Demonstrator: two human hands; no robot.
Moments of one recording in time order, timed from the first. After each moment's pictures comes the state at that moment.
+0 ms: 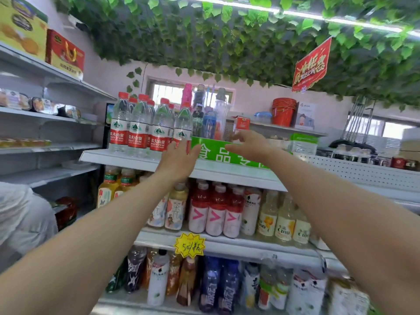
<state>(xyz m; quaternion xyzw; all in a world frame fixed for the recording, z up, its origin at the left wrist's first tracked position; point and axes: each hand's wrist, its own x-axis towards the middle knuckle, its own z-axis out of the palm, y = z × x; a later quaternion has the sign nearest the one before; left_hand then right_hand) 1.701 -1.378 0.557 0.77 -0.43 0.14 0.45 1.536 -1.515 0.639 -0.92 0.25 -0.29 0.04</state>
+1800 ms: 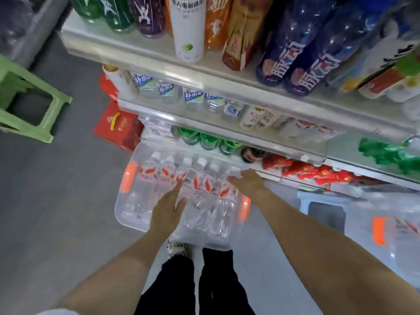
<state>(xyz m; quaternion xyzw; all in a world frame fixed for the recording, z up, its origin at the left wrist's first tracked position) 1.584 -1.258 -0.101 0.88 -0.21 -0.34 0.26 1.515 -1.514 -0.065 -0.70 0.51 0.25 0.43</state>
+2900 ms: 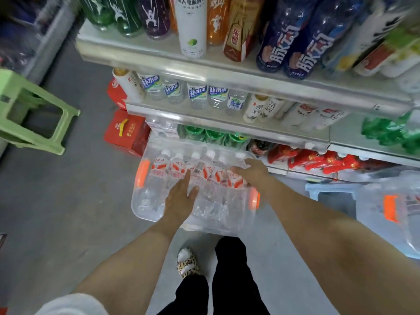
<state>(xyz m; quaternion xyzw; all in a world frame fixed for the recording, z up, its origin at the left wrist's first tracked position) 1.590 -1.252 -0.102 0.87 -0.21 -0.36 0.27 1.504 -1.489 -0.071 -0.67 0.53 0.13 0.50</state>
